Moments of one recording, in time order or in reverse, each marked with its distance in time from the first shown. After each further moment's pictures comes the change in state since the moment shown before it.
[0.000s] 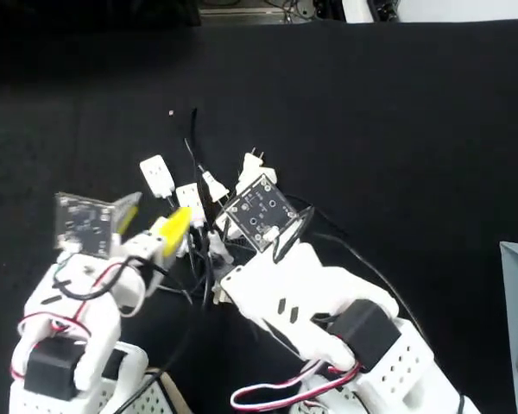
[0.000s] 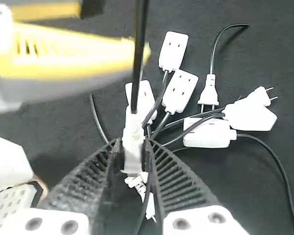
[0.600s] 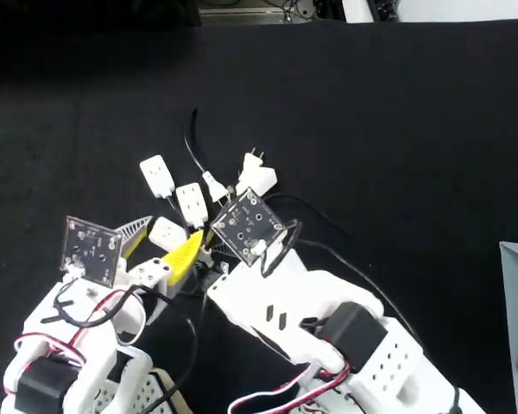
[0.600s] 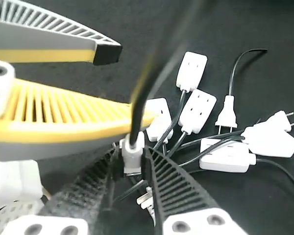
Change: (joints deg) left arm 8.0 -4.6 -1.1 10.2 0.0; right arm -4.1 -0.1 3.8 -5.8 0.0
